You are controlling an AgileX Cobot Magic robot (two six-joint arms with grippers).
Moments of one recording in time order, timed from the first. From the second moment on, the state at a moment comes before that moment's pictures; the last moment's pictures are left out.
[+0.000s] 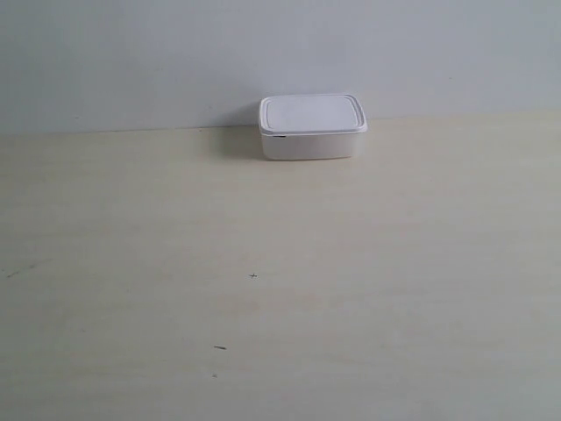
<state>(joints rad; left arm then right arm) 0.20 0.01 -0.01 -0.19 0.42 0.02 -0.05 0.01 0.00 0.42 0.41 -0.29</state>
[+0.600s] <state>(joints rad) 0.20 0.01 0.00 0.08 0.37 -0.18 -0.05 0.01 0.00 0.42 0.41 -0.29</state>
